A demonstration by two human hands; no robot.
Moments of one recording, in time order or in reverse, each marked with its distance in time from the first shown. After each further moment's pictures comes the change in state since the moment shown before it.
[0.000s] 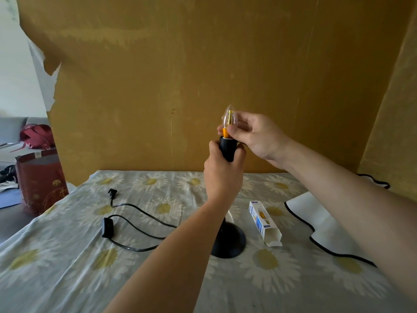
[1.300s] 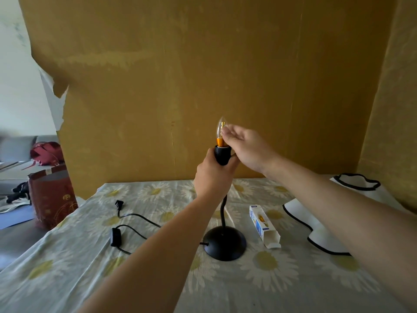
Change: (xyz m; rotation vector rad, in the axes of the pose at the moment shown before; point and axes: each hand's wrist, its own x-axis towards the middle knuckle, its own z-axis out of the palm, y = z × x) left_hand 0.007 0.025 -0.021 0.310 -0.132 -0.063; right_hand -0.016 -0.014 0.006 -0.144 0.079 0.076
